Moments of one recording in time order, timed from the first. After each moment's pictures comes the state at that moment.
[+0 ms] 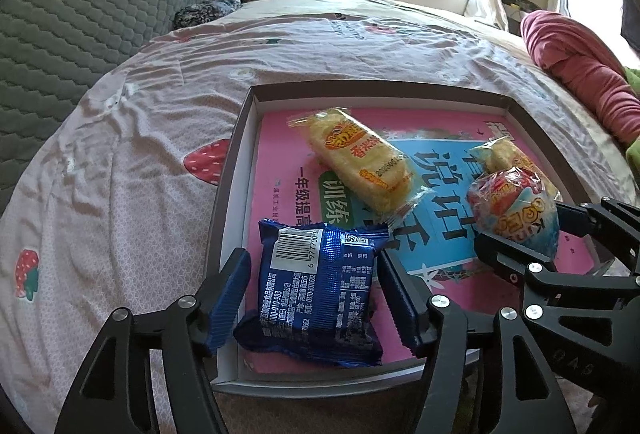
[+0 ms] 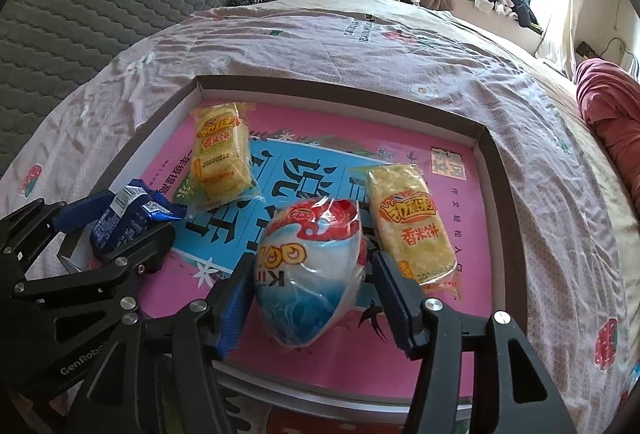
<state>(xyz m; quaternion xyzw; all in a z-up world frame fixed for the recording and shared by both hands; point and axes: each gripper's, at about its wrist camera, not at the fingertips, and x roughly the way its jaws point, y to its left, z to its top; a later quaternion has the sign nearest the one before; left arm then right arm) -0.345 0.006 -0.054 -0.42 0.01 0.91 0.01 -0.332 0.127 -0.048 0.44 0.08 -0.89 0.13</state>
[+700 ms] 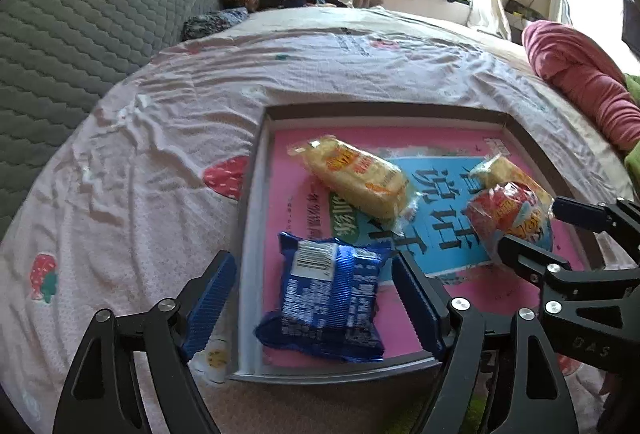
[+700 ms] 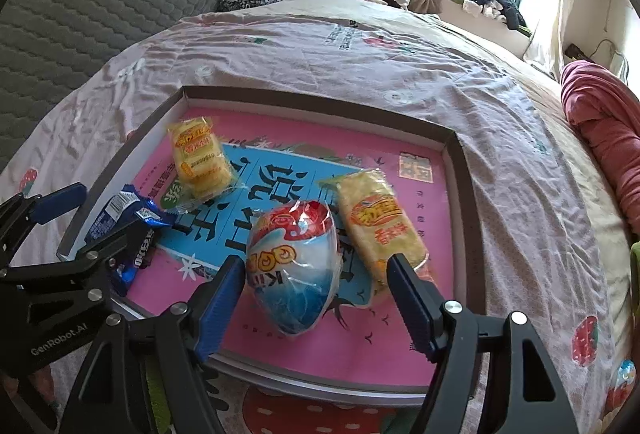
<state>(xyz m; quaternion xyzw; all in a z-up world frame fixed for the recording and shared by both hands) -0.333 0.001 -0.034 -0.39 0.01 0.92 -0.01 -0.325 0.142 -0.032 0.43 0.09 -0.89 0.10</state>
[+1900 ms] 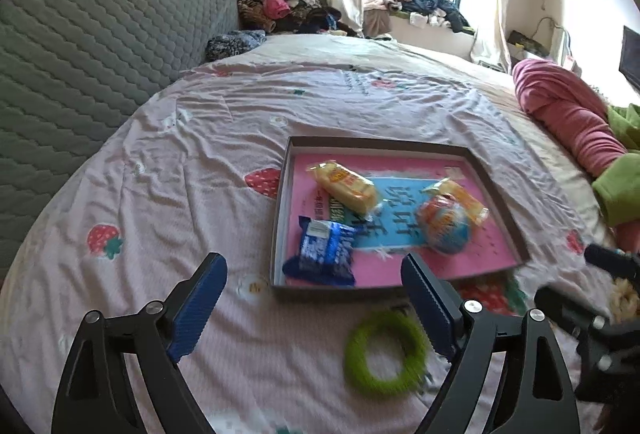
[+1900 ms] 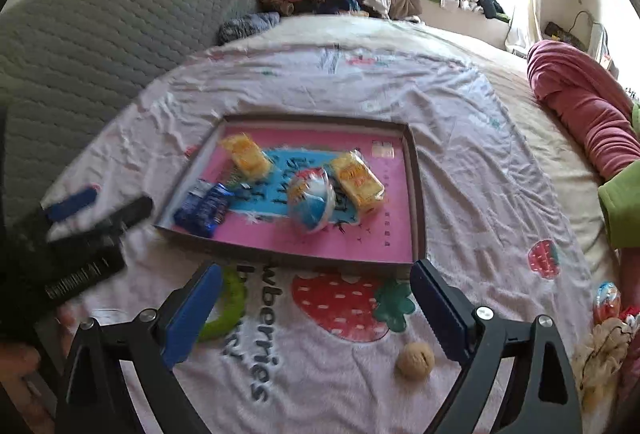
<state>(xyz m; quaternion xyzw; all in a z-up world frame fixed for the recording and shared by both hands) -0.228 -0.005 0.047 -0.36 -0.03 0.93 -0.01 -0.204 0.170 0.055 0.41 0.03 -0.91 0.10</state>
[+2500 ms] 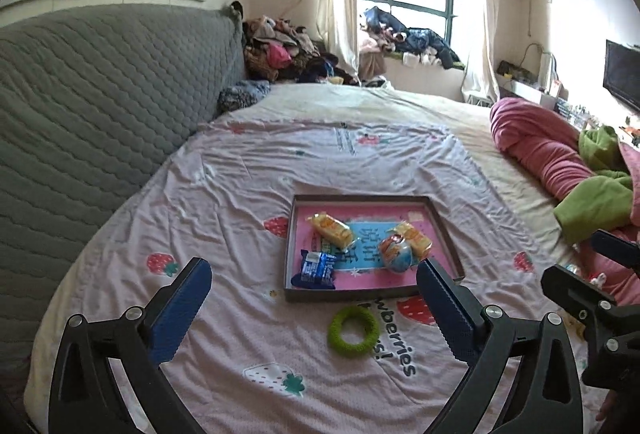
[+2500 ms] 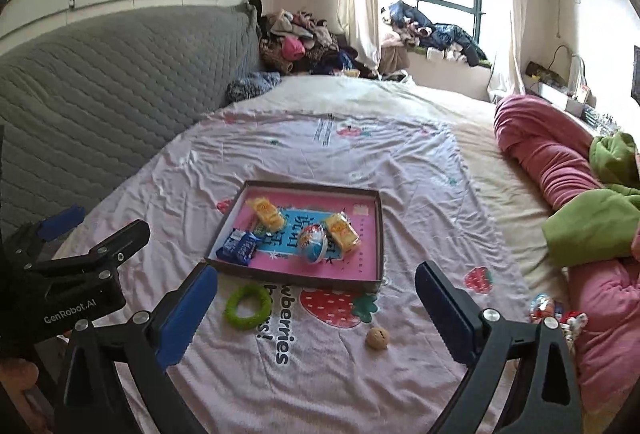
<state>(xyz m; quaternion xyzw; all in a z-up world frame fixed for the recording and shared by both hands) -0.118 0.002 0.171 -0.29 -0.02 0.96 -0.02 -0.104 0.184 0.176 0.33 0.03 -0.94 0.09</state>
